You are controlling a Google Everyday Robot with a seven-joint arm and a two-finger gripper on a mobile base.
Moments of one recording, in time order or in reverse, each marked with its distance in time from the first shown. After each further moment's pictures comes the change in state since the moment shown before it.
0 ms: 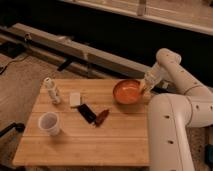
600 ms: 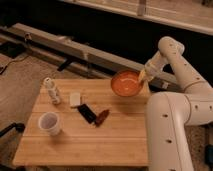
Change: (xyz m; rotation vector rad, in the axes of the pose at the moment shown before) arm -0.012 0.032 -0.042 -0.052 -0.039 -0.087
